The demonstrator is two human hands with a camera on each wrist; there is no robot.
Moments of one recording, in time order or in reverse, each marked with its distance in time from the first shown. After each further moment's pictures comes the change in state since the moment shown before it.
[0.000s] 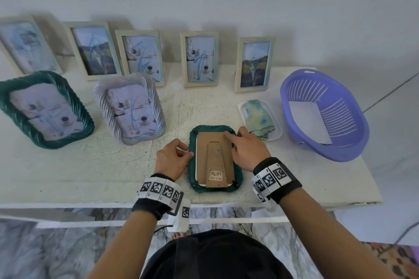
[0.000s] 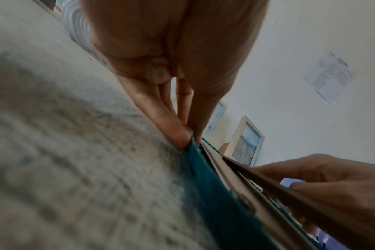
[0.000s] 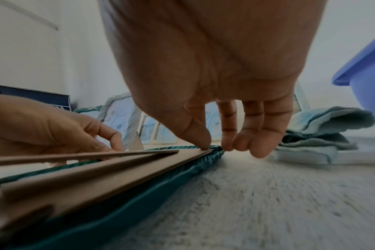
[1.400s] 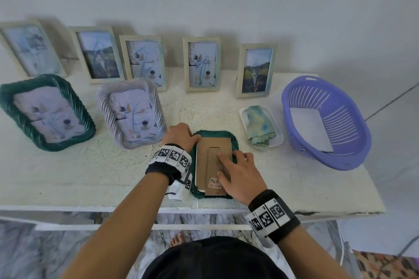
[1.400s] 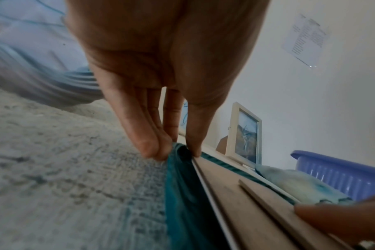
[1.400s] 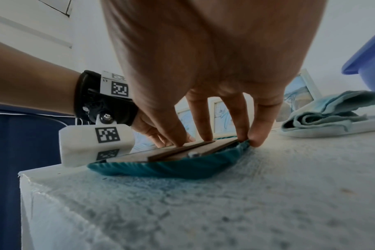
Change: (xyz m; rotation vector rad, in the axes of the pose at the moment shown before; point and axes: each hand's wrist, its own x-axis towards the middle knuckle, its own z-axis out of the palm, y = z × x) left_hand 0.061 0.047 0.004 0.539 -0.054 0.020; right_hand -0.040 -0.024 0.027 0.015 0.089 -0.040
